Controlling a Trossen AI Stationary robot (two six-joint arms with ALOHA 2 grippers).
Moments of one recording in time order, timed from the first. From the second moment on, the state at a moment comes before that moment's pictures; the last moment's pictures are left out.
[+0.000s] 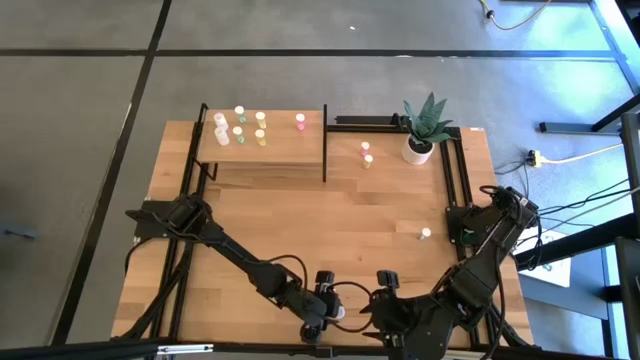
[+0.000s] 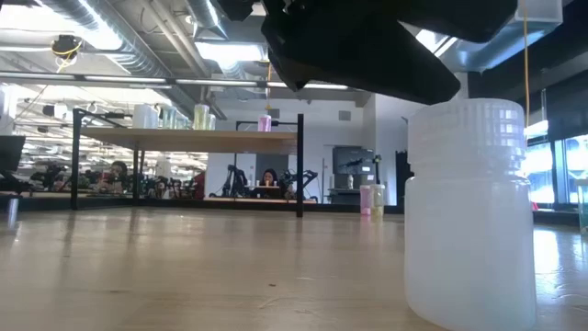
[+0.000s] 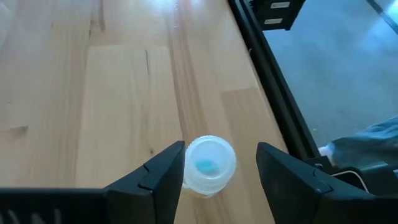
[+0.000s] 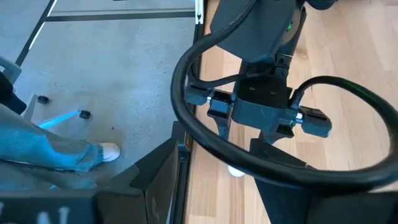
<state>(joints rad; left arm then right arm) -0.56 2.09 1.46 -0.08 -0.25 -0.30 0.83 1.81 1.90 -0.92 0.41 0.64</state>
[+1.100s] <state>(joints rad) -0.56 2.15 1.46 -0.04 -0.27 -0.39 0.83 1.81 1.90 -0.92 0.40 0.65</state>
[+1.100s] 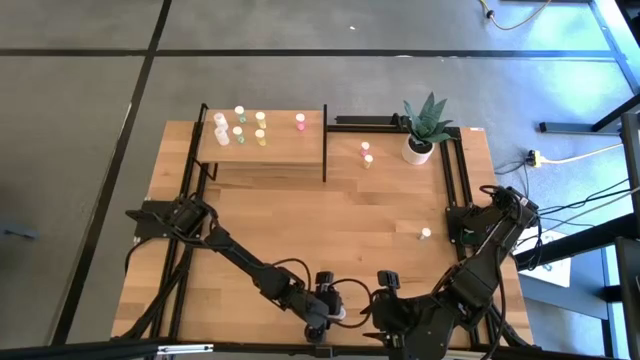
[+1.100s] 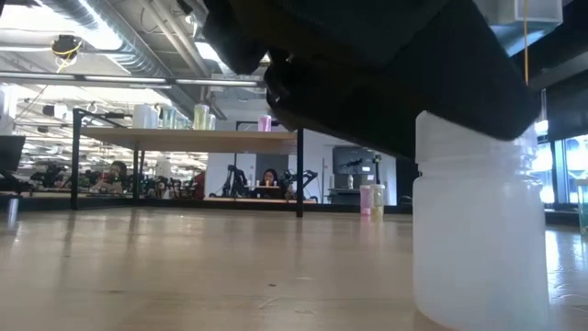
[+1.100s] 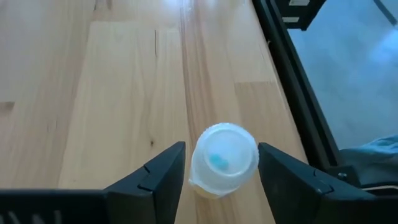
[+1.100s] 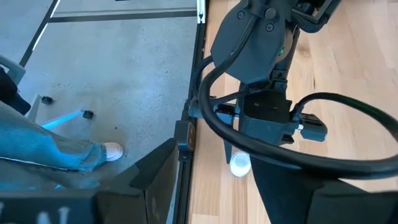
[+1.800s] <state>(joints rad) -0.56 2.16 1.46 -0.01 -0.29 -0.35 0.83 1.81 1.90 -0.92 0.40 0.65</state>
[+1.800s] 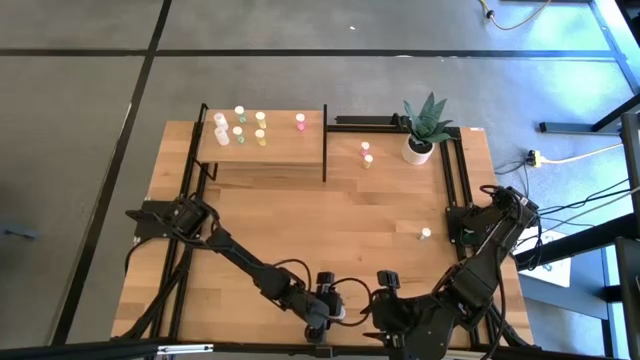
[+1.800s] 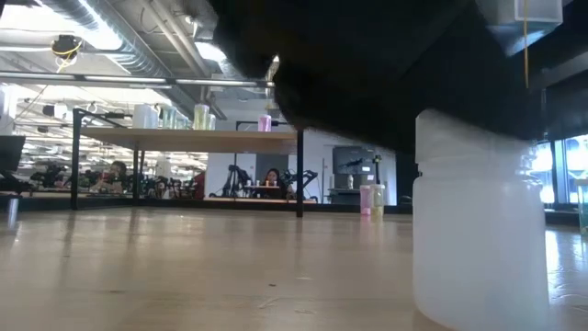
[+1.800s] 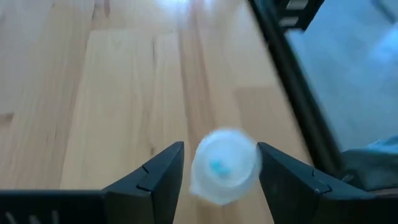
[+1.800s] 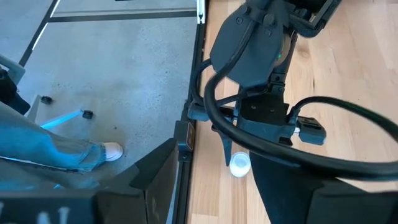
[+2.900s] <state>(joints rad) -0.57 2.11 1.46 -0.11 -0.27 -0.34 0.82 1.81 1.90 -0.92 0.40 0.65</state>
